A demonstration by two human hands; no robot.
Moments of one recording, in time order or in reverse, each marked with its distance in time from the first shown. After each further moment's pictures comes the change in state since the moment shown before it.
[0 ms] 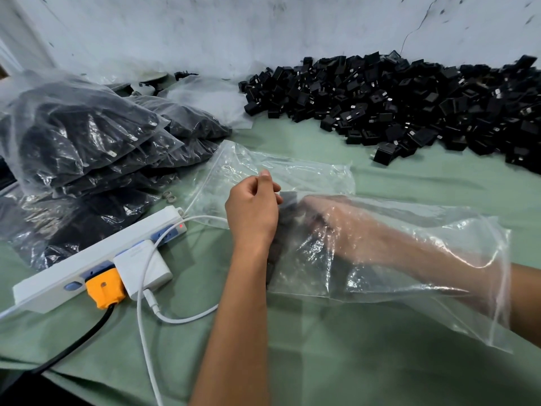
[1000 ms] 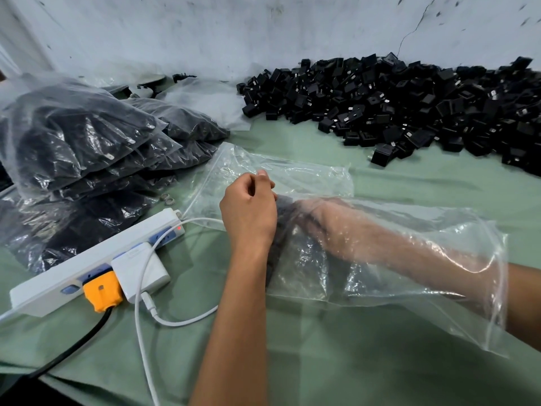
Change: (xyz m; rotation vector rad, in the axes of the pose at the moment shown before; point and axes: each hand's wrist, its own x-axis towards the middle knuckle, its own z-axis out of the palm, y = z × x) left_hand -0.005 0.007 -0.001 0.105 0.096 0.106; right_hand 0.016 0.008 0.013 0.000 0.059 -0.062
